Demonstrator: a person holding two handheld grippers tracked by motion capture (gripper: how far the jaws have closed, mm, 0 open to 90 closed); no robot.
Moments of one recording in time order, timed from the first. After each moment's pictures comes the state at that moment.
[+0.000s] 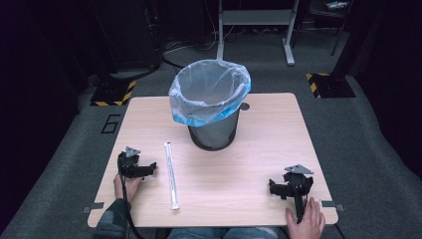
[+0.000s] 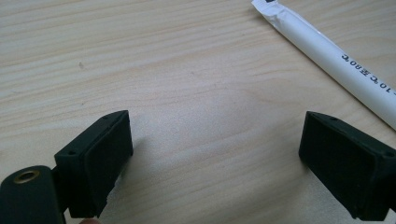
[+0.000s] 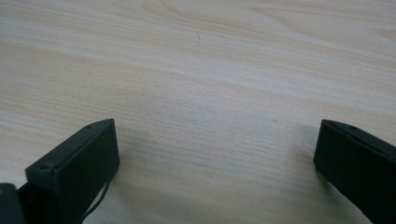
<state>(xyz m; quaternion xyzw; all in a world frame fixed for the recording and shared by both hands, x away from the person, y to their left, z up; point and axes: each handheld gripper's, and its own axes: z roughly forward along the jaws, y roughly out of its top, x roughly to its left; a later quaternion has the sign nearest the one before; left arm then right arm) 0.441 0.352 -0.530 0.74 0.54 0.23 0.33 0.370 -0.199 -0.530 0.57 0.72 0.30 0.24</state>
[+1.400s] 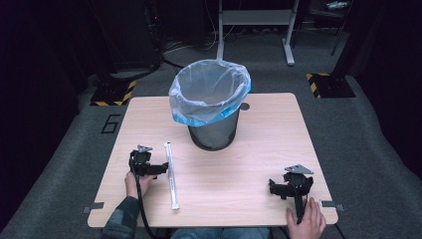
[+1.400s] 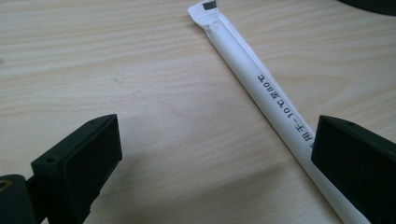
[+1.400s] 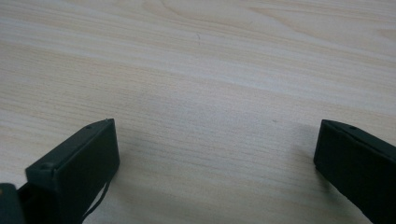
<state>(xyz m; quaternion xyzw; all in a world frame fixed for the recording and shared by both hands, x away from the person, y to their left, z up) 0.442 0.302 -0.514 0.74 0.57 0.19 0.30 0.370 -0.199 -0.530 0.58 0.72 0.30 0.24</state>
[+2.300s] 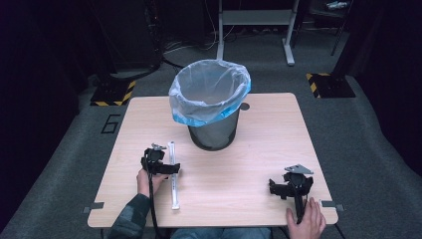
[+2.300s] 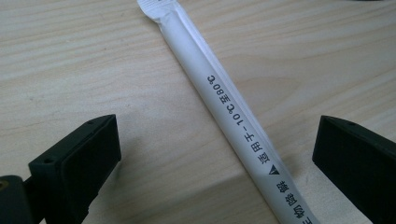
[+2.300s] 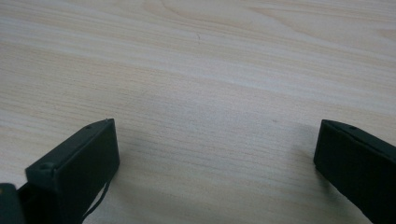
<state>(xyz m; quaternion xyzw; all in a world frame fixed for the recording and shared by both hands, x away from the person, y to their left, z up) 0.449 0.265 -0.515 0.76 0.55 0.17 0.28 0.370 -0.199 -0.530 0.58 0.72 0.30 0.24</state>
